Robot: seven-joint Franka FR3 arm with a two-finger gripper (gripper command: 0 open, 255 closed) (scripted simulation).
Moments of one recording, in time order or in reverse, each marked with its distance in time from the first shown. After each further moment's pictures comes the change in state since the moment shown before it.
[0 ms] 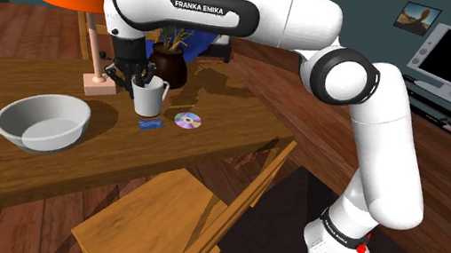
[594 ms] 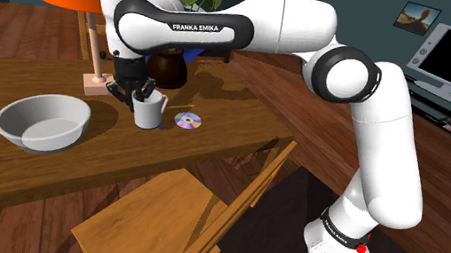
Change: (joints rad) arm -0.022 -0.013 0.000 -0.146 0.000 0.130 0.015
